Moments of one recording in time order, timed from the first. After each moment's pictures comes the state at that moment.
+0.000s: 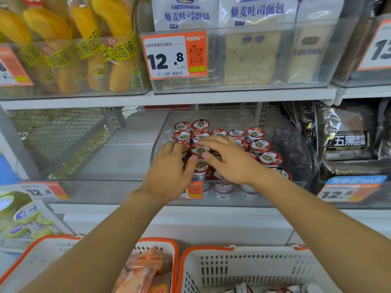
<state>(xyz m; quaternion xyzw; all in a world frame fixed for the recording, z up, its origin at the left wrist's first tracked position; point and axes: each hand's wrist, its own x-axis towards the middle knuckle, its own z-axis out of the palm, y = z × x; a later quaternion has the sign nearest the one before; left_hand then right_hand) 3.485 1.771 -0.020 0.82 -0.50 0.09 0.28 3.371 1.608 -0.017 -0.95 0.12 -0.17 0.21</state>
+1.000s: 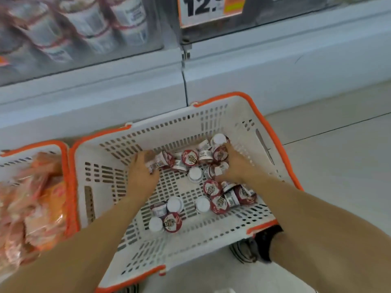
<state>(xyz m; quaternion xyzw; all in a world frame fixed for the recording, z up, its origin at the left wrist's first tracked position) 3.290 1.789 -0.349 0.86 -0.39 -0.23 0.23 3.040 1.624 -0.357 -0.76 0.49 0.13 0.40</state>
